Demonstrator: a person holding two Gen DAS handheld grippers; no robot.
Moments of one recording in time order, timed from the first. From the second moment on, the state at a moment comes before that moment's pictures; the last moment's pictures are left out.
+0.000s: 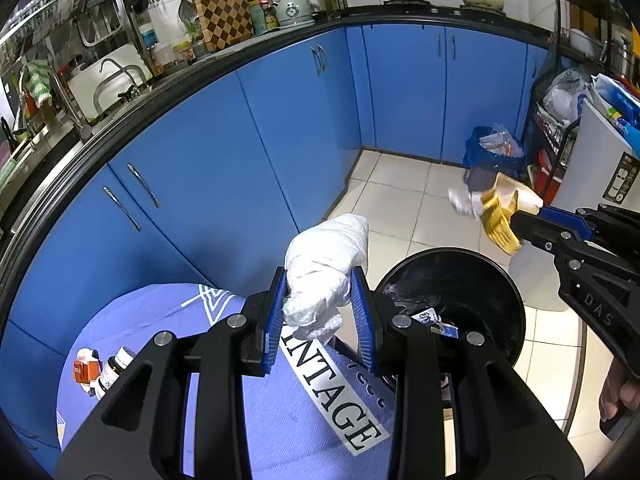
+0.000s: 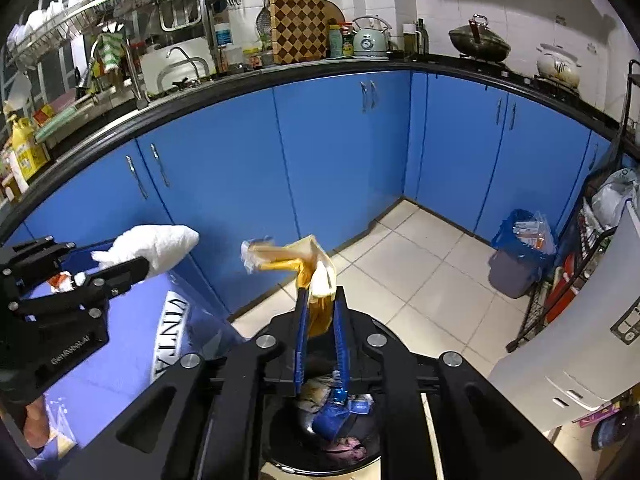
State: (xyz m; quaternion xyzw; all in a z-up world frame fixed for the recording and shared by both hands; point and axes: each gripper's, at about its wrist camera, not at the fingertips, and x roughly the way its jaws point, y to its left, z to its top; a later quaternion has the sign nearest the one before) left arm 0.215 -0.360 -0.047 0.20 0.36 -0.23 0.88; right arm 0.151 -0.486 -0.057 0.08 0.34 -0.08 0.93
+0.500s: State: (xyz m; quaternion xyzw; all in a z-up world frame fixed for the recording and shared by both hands) left arm 0.215 -0.384 -0.050 0.20 0.36 -0.26 0.87; right arm 0.128 -0.521 -0.050 0.10 0.31 -0.15 0.93
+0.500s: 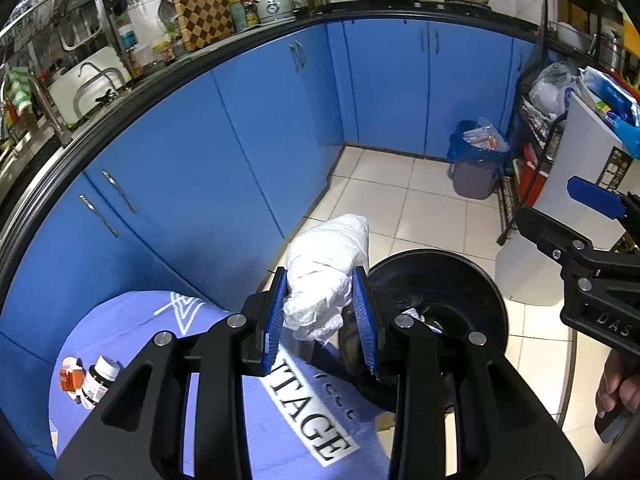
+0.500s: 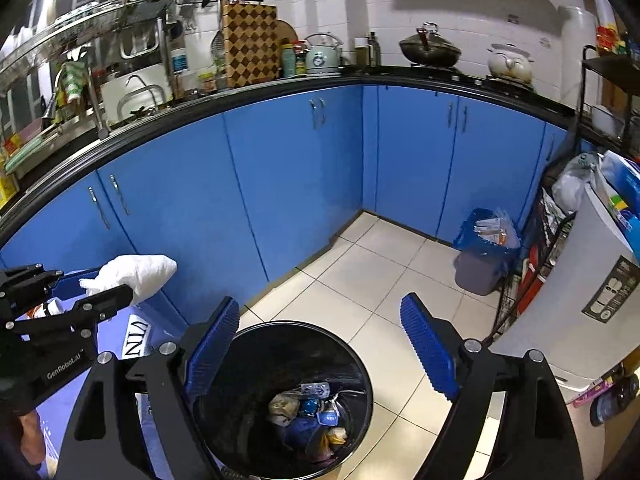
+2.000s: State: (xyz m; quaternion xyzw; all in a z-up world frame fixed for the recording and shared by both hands) left arm 0.193 -0.227 -0.047 0.15 0.37 -0.16 0.90; right arm 0.128 -0.397 -0.039 0.08 0.33 -0.07 0.94
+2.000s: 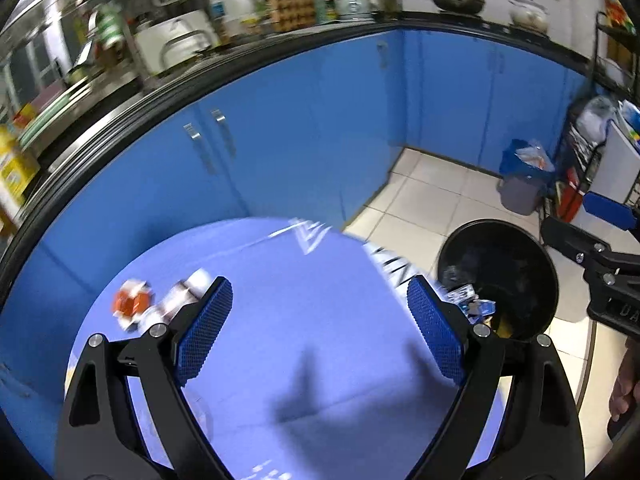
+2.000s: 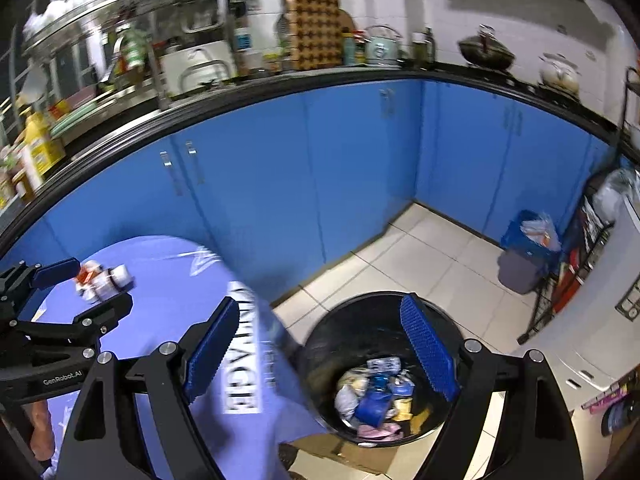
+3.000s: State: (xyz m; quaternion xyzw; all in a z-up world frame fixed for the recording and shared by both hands) left arm 0.190 -0.044 -0.153 0.07 0.49 -0.10 0.86; right arm 0.159 -0.201 -0.089 0.01 0.39 0.06 0.92
